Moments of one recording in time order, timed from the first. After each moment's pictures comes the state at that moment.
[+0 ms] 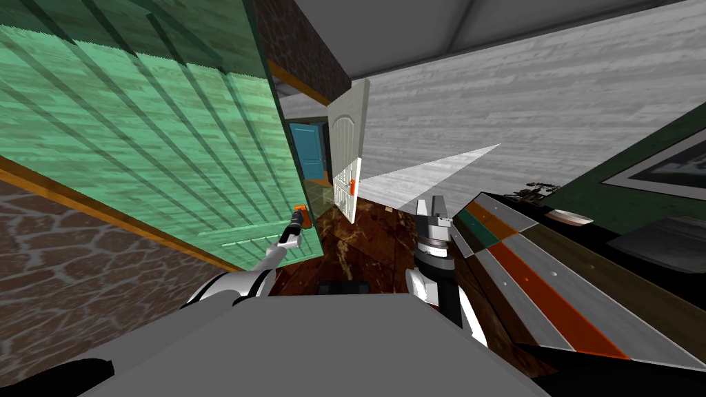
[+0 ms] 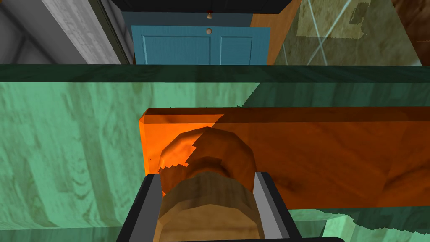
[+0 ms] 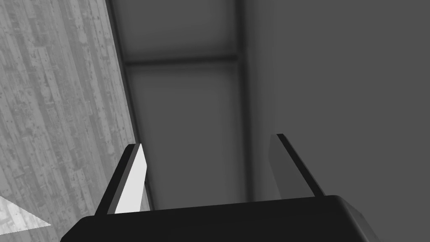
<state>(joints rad) -0.45 0.27 0.16 -0.59 0.23 -0.50 0.01</state>
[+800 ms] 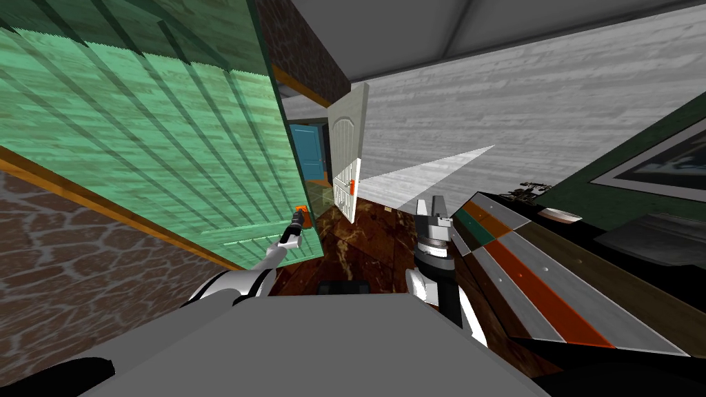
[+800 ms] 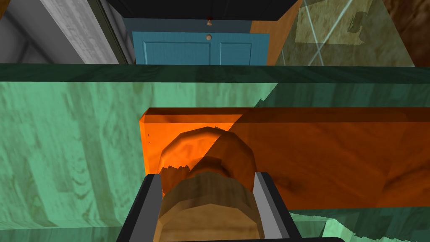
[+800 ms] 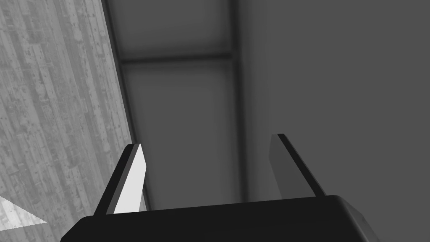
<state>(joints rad) -0.46 0.28 0.14 -0.56 0.22 -0.51 0.03</state>
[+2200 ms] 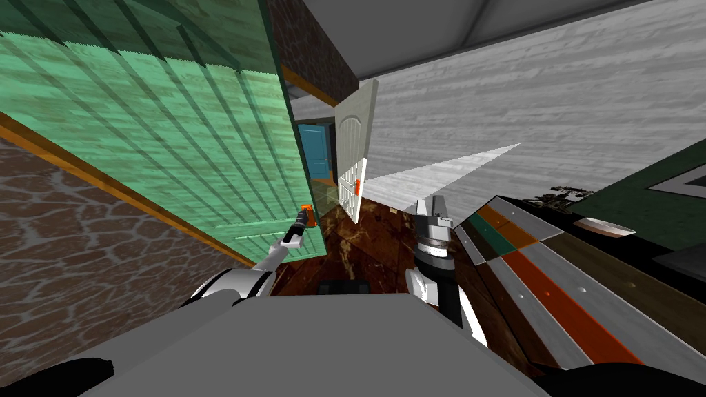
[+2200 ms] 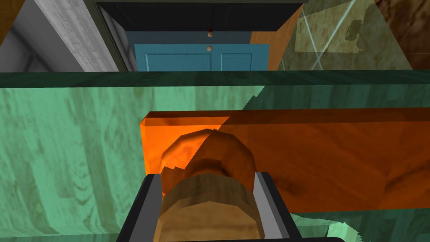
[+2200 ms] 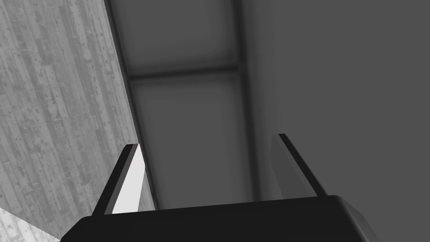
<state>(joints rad) -0.46 0.29 0.03 -0.59 0.20 -0.52 0.10</state>
